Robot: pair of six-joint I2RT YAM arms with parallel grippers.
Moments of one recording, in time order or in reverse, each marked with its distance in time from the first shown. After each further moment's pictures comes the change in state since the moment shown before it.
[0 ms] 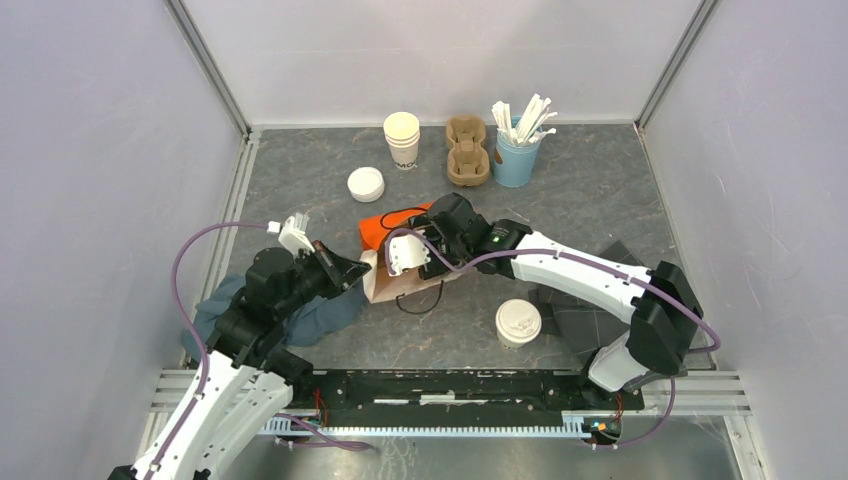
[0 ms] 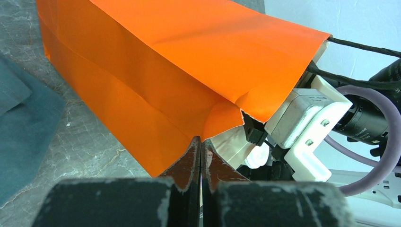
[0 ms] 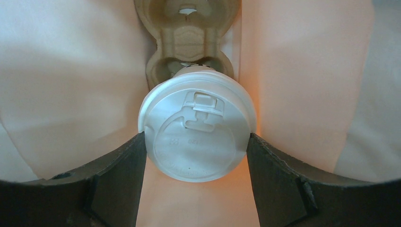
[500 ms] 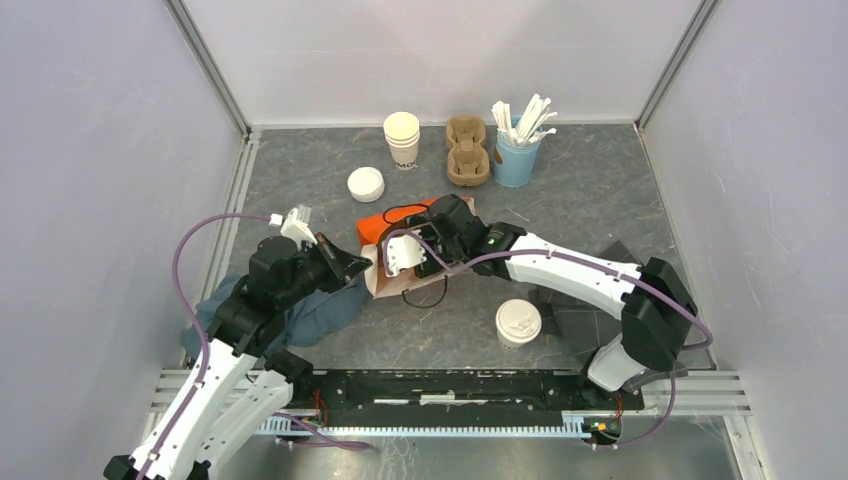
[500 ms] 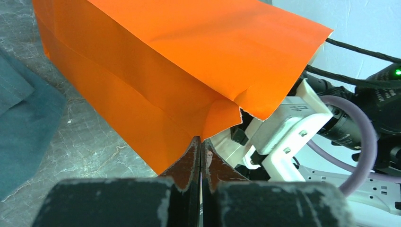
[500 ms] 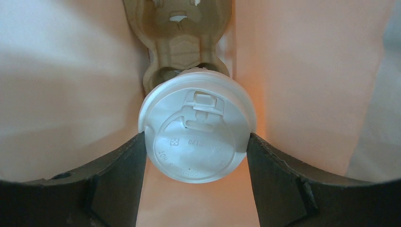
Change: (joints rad) left arm 0.000 0.084 0.074 -0.043 -0.005 0.000; right arm -0.002 0.023 -0.028 0.103 -0.008 -0.034
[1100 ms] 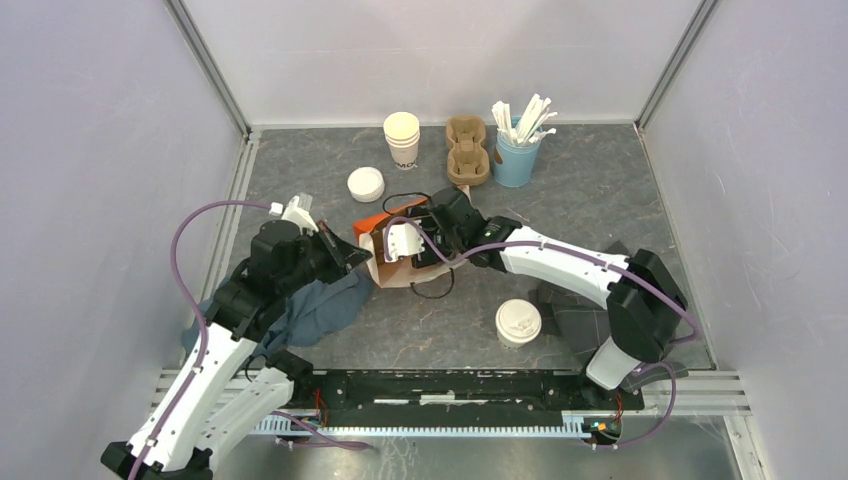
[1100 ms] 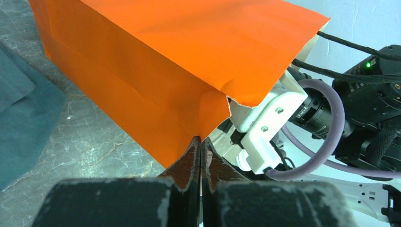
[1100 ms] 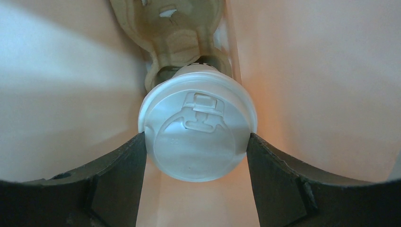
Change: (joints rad) left arm 0.000 0.101 0.125 -0.065 -0.007 -0.010; right arm -0.053 0.055 -0.002 0.080 -0.054 0.047
